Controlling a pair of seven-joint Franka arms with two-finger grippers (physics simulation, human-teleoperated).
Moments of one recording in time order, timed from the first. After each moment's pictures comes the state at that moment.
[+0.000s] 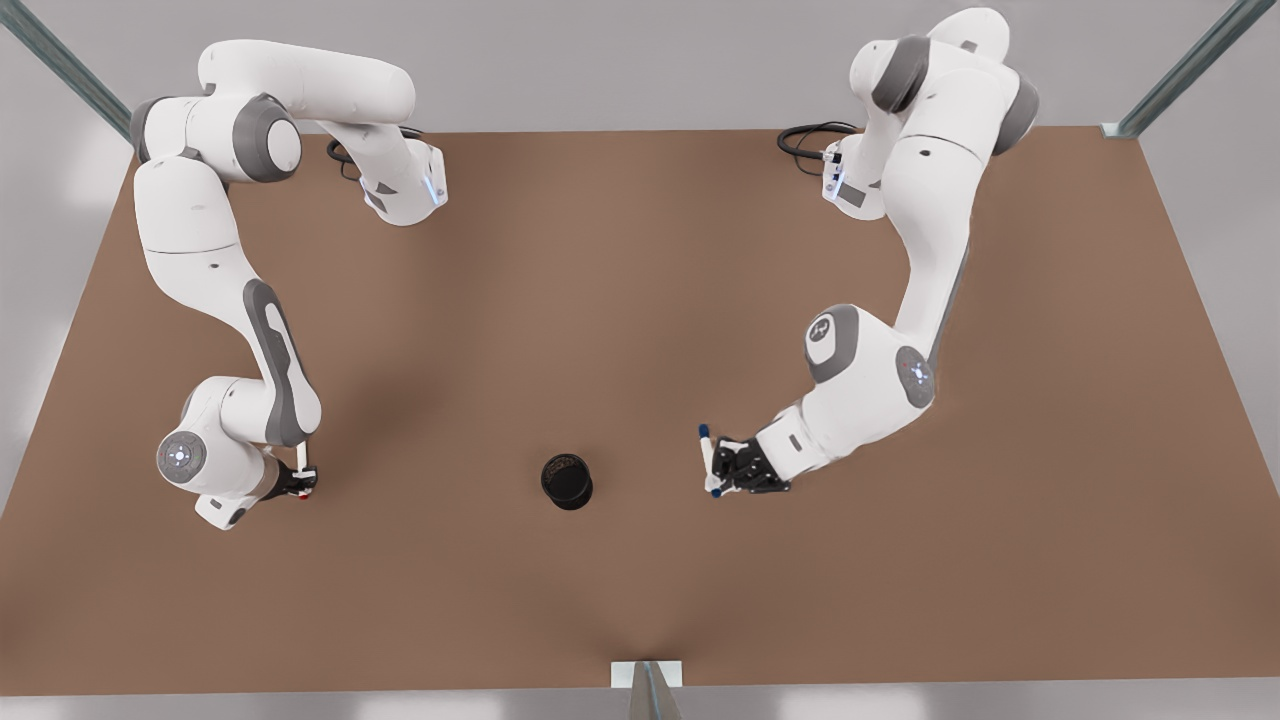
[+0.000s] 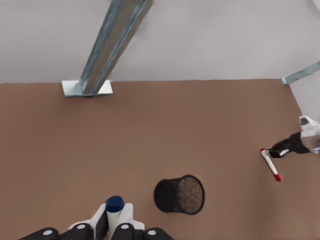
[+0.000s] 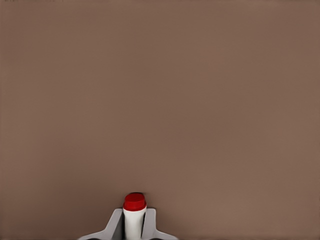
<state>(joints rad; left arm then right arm) -0.31 0.70 -0.22 -1.25 -0.52 2.38 0.09 -0.23 0.77 0.09 -1.63 -0.10 2.33 -0.32</state>
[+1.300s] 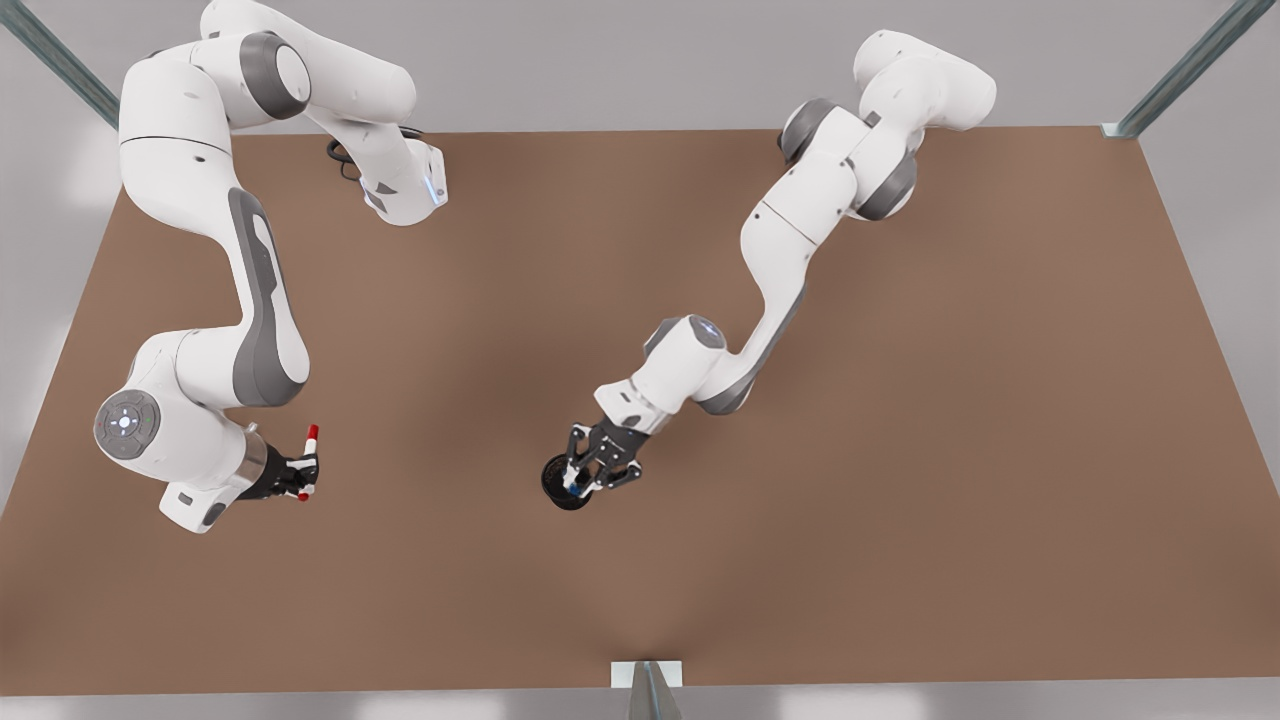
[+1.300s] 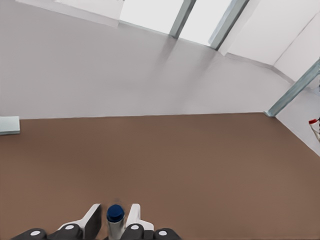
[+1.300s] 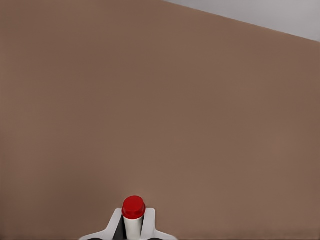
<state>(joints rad) -0.63 1.06 -0.19 -1.14 -0.15 3.14 -0.15 -0.20 0.55 0.28 -1.39 -0.10 1.92 -0.21</state>
